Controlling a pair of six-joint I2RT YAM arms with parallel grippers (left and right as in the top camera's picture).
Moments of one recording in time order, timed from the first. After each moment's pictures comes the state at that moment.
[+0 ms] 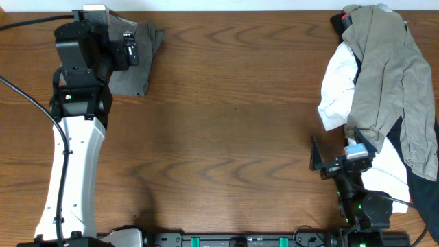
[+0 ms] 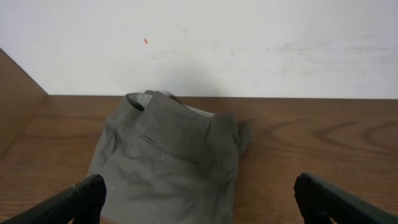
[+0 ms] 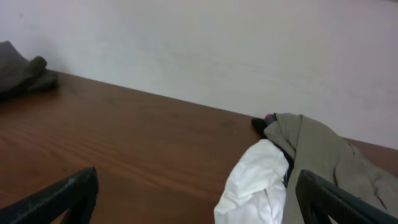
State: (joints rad) left arm 0.07 1.41 1.29 -0.33 -0.04 0.05; right arm 0.03 0.09 0.03 0.06 -0.14 -0.11
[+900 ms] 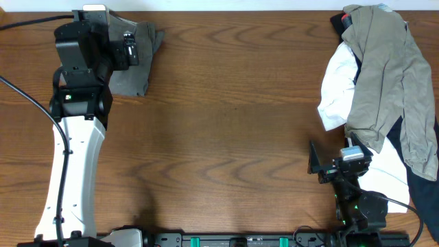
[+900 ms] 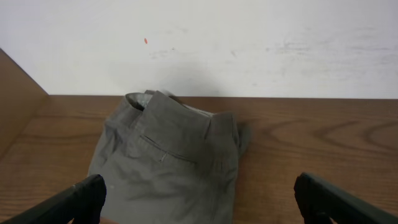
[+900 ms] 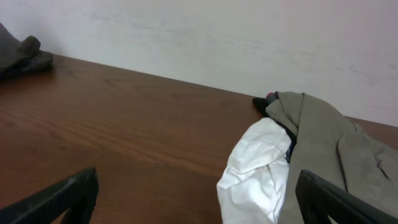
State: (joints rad) left arm 0.07 1.41 1.29 -0.33 -0.04 0.05; right arm 0.06 0.01 0.01 -0.06 -0.10 -0.11
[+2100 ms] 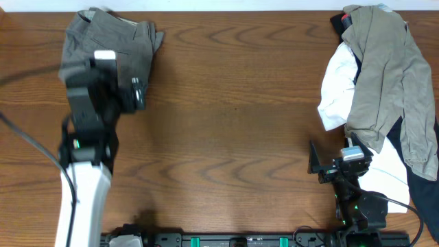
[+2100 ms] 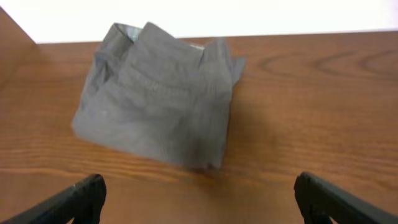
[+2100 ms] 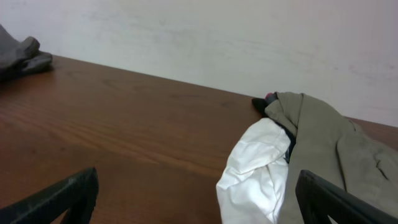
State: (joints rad) left arm 0.07 1.09 0.87 -0.32 -0.02 0.06; right arm 0.06 0.01 0.01 -0.06 -0.10 -0.11
